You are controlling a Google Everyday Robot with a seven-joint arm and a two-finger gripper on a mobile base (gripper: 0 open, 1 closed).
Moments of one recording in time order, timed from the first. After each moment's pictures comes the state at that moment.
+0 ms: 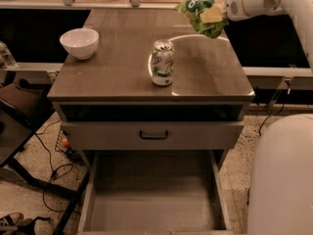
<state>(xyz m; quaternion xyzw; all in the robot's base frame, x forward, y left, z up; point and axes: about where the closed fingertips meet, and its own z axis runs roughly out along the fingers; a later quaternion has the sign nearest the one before) 0.832 -0.205 0.954 -0.28 0.81 0.11 0.50</state>
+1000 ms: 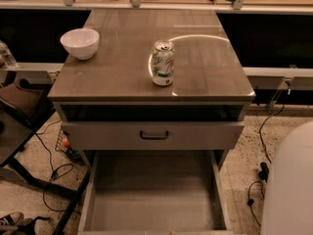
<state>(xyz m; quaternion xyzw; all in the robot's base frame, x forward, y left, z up) 0.787 -0.224 1.083 -0.27 0.78 0.09 0.56</state>
